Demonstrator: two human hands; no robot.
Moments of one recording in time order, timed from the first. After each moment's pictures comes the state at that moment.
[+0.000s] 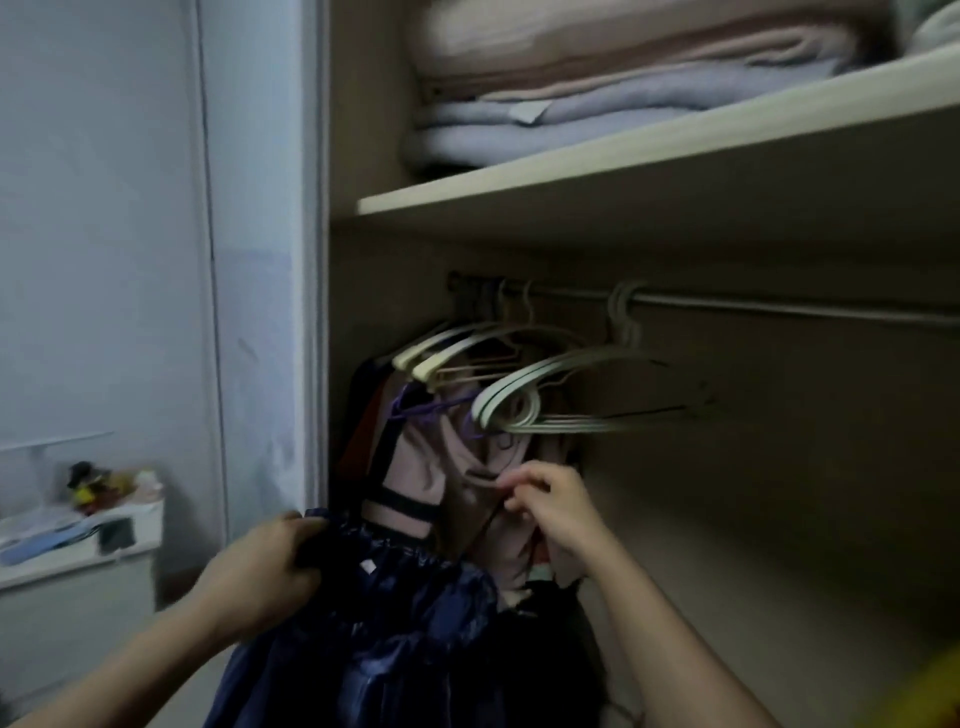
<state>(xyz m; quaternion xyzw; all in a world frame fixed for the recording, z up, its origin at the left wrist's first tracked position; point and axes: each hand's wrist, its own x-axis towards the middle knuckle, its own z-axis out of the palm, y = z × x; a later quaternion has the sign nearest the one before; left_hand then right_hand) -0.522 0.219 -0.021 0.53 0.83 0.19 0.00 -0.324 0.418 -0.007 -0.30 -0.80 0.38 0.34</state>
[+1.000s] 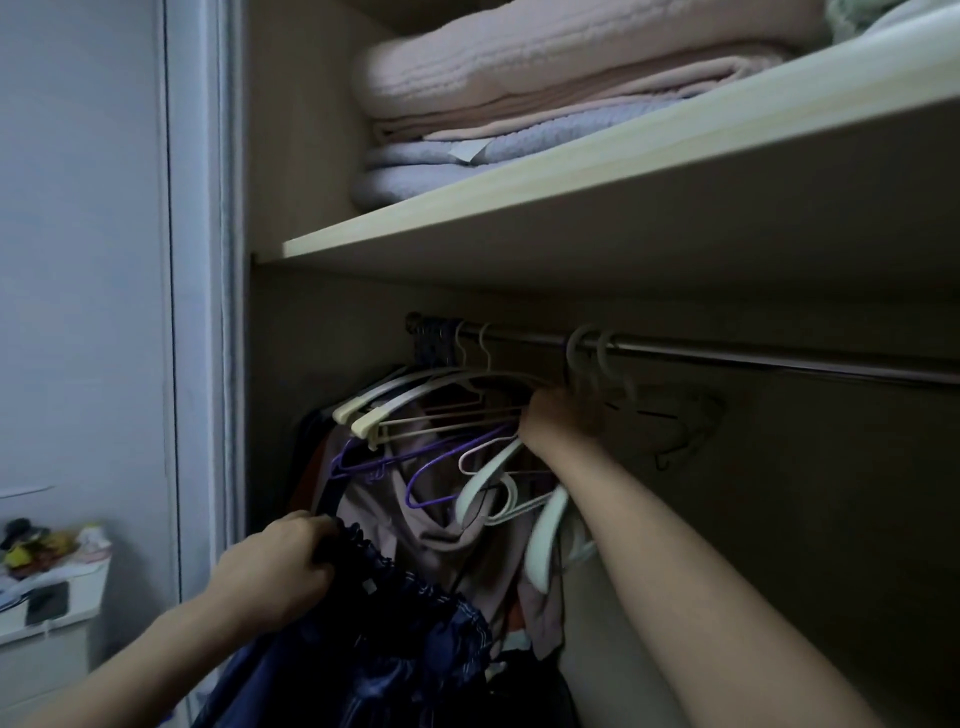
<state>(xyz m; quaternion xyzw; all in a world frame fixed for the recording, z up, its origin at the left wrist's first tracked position) -0.494 0.324 0.022 0.53 0.83 0.16 -0.08 -0.349 0.555 0.106 -0.50 -0.83 -0.05 0.23</state>
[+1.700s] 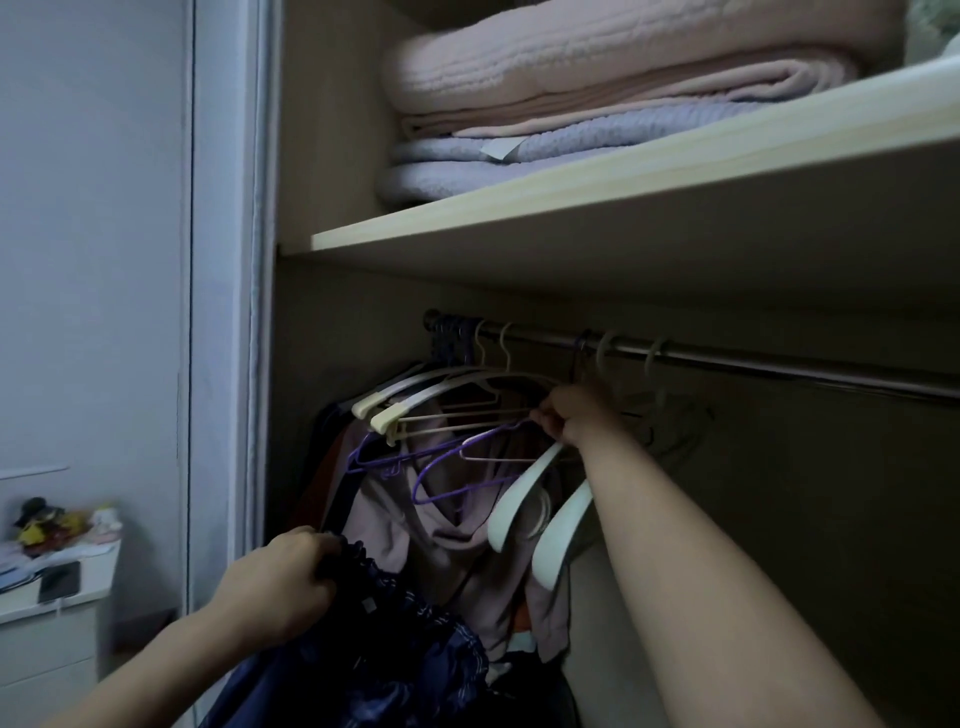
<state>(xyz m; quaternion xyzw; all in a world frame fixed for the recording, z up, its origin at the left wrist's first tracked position) -0.512 0.318 0.002 0.53 0.83 0.16 -0.06 -0.363 0.559 0.127 -0.41 -0.54 0.60 0.41</state>
